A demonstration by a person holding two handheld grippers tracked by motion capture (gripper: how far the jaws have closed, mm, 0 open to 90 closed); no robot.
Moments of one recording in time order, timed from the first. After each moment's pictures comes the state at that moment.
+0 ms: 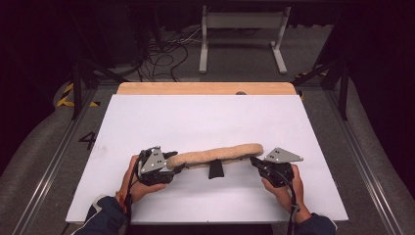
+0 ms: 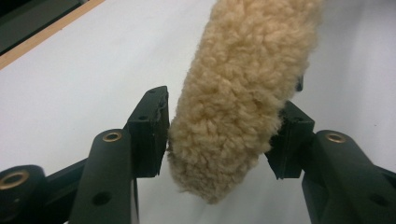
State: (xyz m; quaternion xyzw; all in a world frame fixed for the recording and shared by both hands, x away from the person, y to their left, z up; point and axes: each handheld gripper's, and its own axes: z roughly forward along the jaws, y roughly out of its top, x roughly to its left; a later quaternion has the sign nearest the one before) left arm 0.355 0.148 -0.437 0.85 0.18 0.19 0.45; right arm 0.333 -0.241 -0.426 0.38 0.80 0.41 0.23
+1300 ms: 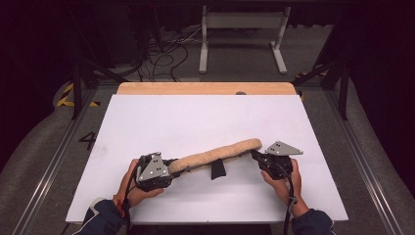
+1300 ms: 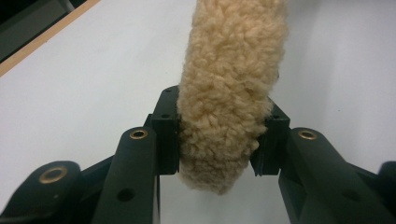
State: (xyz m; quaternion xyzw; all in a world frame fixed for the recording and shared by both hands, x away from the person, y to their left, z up) left arm 0.339 0.149 -0.432 0.86 0.14 0.19 0.45; right arm 0.353 -0.244 -0.429 0.40 0.78 0.42 0.24
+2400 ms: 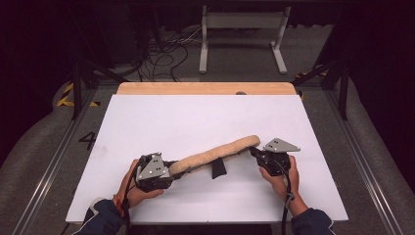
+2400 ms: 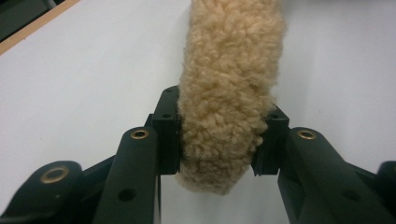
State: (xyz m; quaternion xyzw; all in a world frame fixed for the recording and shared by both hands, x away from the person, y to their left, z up) left arm 0.340 0.148 -0.434 0.86 0.14 0.16 0.46; right arm 0.363 -0.241 -0.429 0.40 0.78 0.41 0.25
